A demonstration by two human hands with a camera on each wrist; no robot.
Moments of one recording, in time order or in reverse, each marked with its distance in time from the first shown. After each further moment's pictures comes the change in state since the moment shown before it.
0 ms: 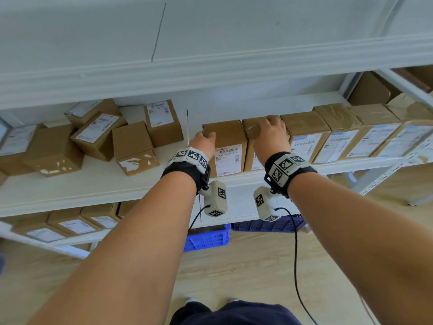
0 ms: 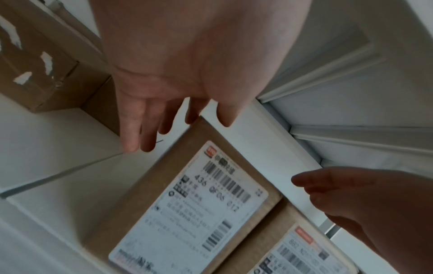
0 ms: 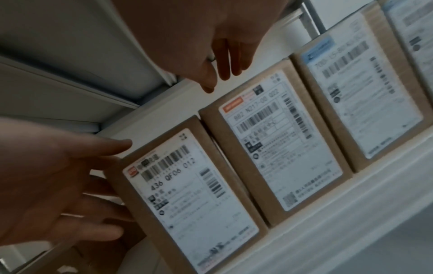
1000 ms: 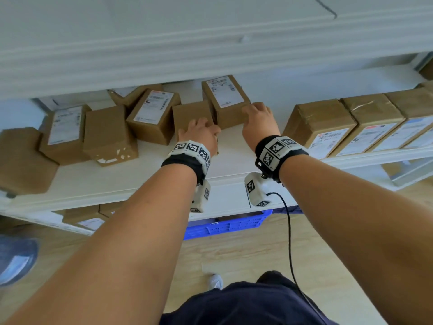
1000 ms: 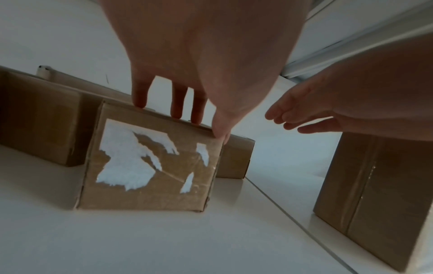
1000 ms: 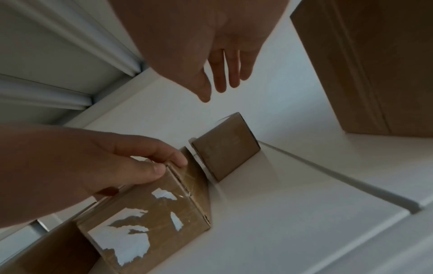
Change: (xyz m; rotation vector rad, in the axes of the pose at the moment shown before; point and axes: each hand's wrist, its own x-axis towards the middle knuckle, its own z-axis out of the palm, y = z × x) left_hand 0.101 -0.178 -0.150 0.718 0.024 0.438; right_hand 0.008 -0.212 0.146 0.080 -0.161 -0.034
